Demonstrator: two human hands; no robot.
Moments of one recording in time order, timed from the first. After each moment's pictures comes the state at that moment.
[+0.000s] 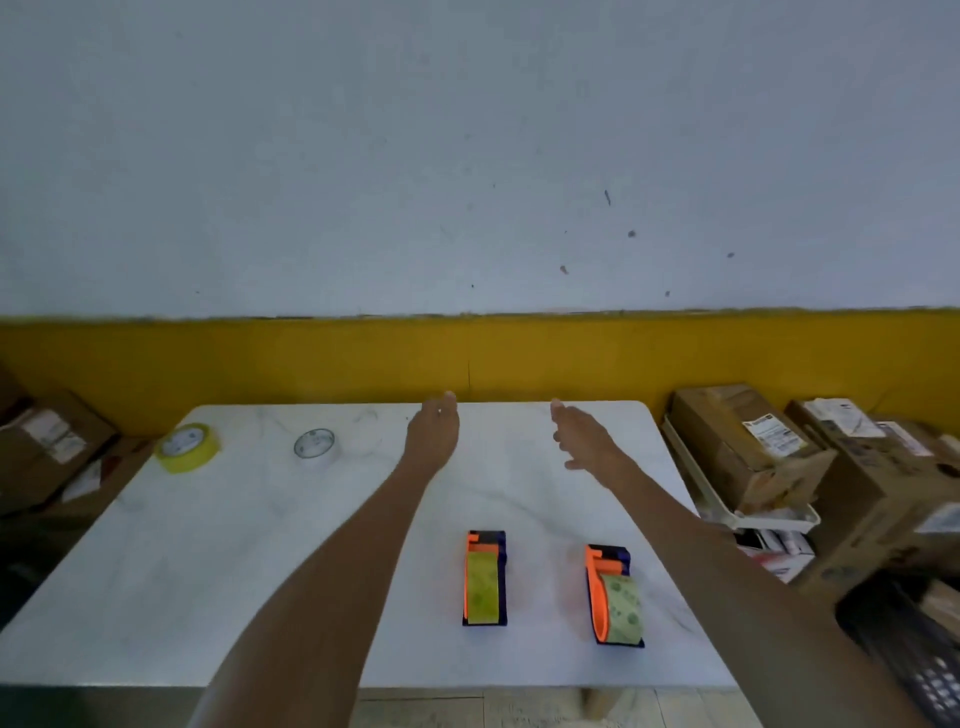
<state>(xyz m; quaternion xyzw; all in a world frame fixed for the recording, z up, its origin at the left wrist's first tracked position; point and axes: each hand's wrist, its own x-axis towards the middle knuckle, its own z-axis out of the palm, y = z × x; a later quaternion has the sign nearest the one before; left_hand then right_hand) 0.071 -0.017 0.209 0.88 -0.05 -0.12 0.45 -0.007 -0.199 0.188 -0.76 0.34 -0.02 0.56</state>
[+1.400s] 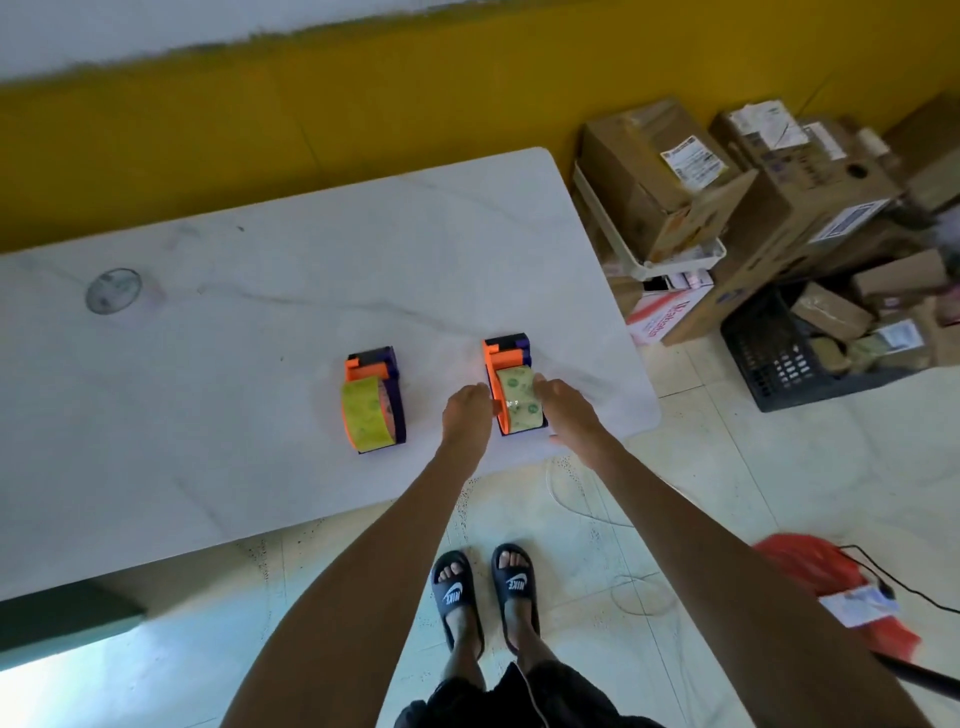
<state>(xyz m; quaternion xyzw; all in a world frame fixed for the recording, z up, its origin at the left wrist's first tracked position) -0.076 -0.130 -0.009 0.77 0.03 -0.43 0.48 -0.168 -0.234 -0.003 -0.65 0.49 0.09 0.57</state>
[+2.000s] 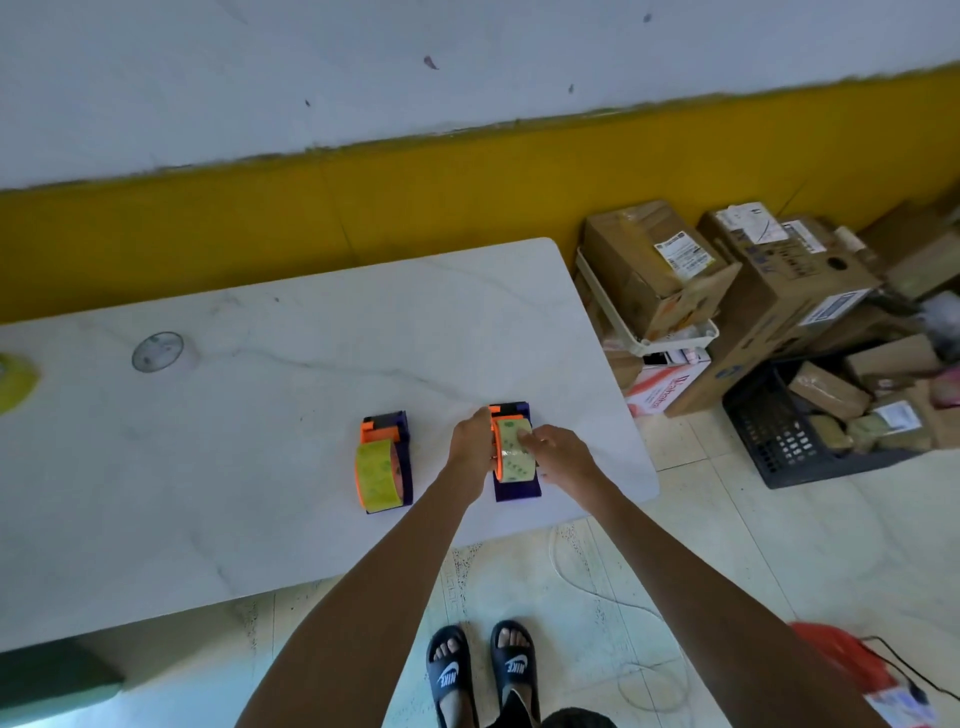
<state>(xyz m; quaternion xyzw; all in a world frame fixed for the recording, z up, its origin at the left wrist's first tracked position) -0.059 -0.152 0.046 0.69 0.11 -0.45 0.56 -0.150 -0.241 0.034 -0.72 0.43 0.07 0.53</state>
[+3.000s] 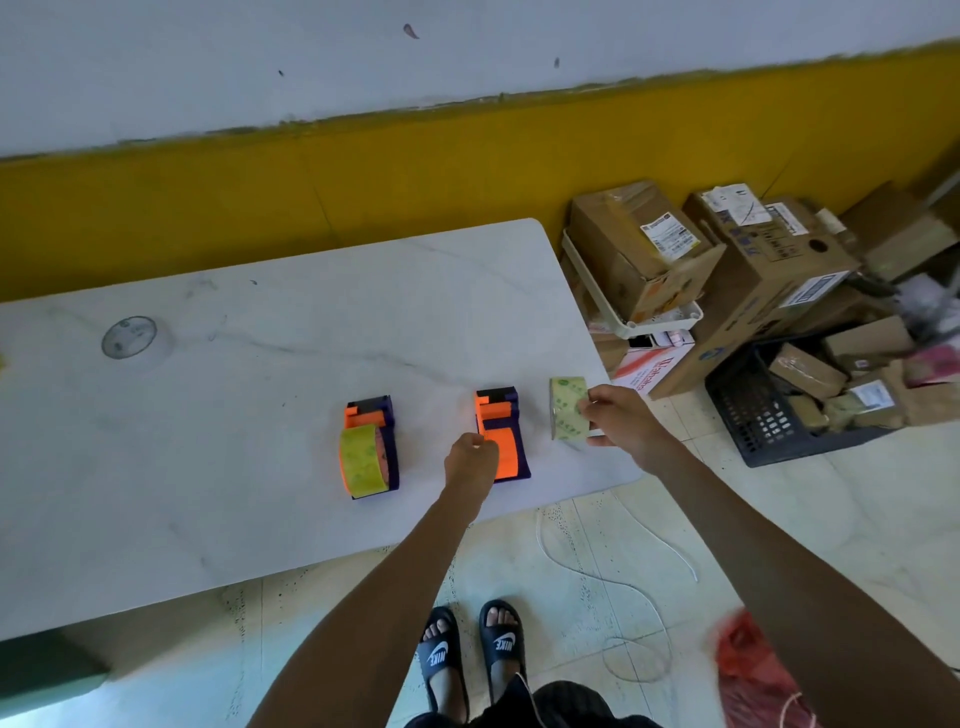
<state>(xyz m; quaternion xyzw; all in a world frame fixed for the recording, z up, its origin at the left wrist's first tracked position) -0.090 -0.139 0.009 0.79 0.02 -0.43 0.43 -0.193 -0.311 0.052 -0.66 0.48 0.01 0.58</state>
